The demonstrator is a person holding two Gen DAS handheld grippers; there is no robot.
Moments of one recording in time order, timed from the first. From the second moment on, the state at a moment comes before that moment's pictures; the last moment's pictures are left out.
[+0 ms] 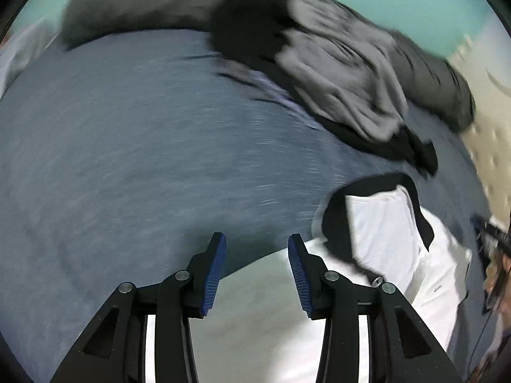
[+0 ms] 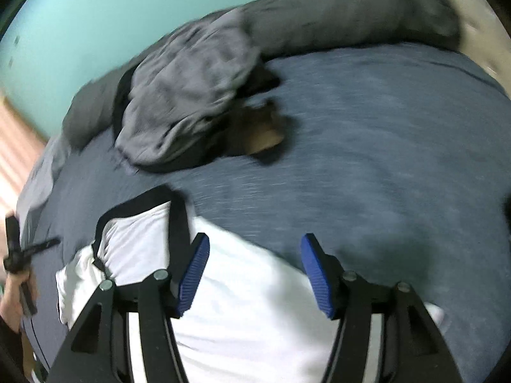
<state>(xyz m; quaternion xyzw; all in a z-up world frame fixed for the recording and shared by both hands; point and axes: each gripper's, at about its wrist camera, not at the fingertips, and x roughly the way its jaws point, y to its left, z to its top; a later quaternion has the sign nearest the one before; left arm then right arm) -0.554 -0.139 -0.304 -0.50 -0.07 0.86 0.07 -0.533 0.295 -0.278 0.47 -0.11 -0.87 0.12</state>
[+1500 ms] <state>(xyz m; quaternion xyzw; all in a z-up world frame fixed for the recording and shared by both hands) -0.679 -0.050 -0.363 -0.52 0.04 0.85 0.05 -0.657 0.160 -0.356 0.47 0.07 -0.87 0.09</state>
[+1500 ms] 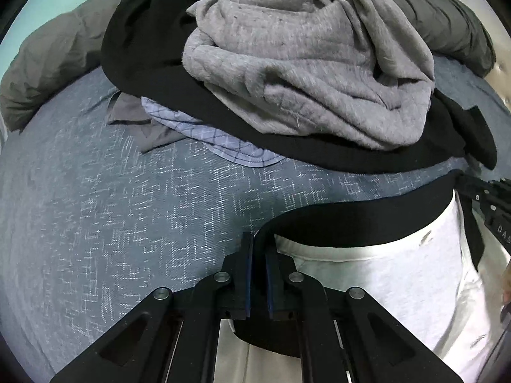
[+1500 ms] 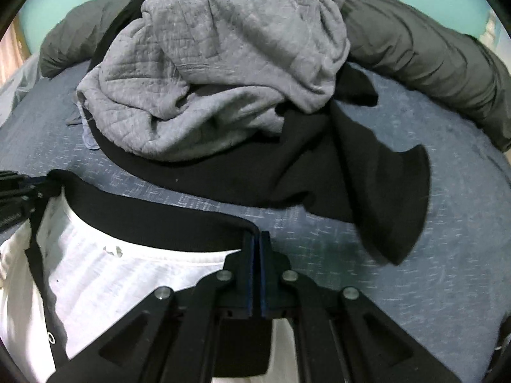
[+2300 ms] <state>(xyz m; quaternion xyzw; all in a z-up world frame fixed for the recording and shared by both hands) -0.646 -0.087 -0.334 -0.51 0.00 0.86 0.04 -0.626 0.199 -0.307 0.44 -0.02 -0.89 0.13</state>
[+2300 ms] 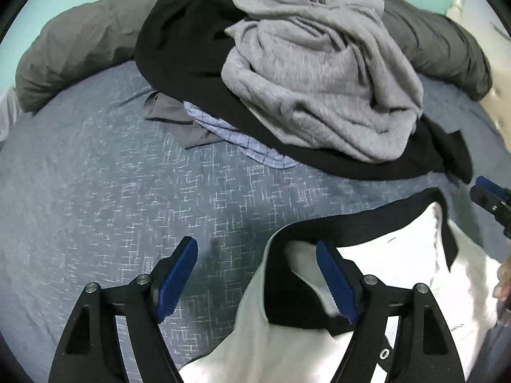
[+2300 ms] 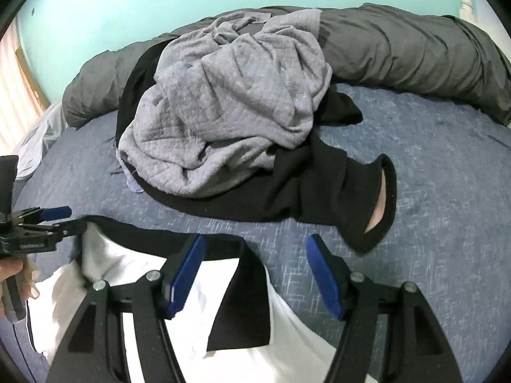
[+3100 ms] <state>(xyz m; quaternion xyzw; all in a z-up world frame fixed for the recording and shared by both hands) -0.432 -0.185 -0.294 -0.50 -0.06 0.86 0.05 -0.445 0.308 -0.279 0.43 -0.12 -0.89 0.11</state>
